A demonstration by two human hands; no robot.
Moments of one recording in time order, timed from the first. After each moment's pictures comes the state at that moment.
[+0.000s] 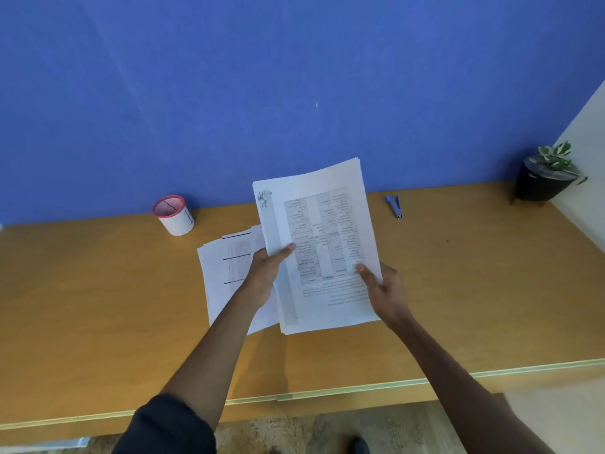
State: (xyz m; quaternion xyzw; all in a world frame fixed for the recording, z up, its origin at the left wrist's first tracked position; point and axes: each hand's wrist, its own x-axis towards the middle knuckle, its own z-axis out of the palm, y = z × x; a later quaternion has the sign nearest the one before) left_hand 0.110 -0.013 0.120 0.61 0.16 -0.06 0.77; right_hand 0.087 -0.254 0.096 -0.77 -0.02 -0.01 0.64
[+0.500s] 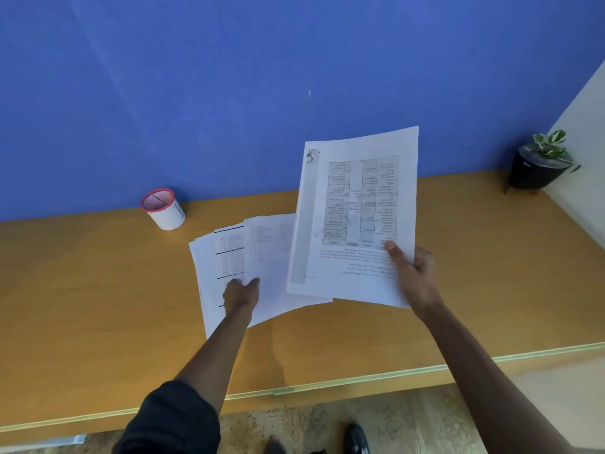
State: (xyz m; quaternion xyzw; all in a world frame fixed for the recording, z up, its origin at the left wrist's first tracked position) left_hand 0.094 0.017 0.042 0.76 0.42 -0.03 0.49; right_hand 0.093 -0.291 0.123 -0.70 0.04 -0.05 0.71
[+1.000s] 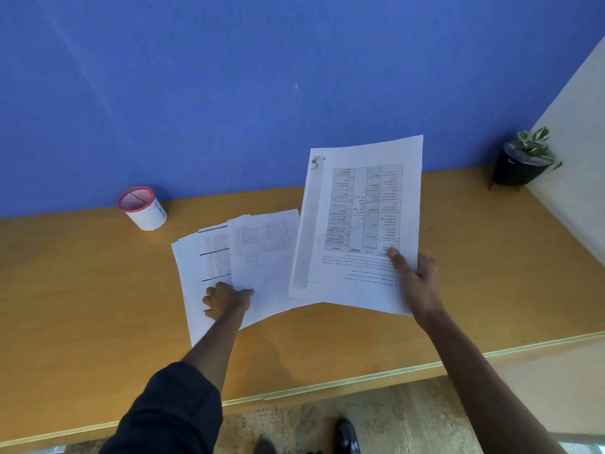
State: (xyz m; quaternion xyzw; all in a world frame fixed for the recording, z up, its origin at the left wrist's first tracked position) left_hand 0.109 0.017 0.012 0.85 0.42 -0.07 0.31; right_hand 0.091 -0.312 0.109 -0.72 0.11 -0.06 0.68
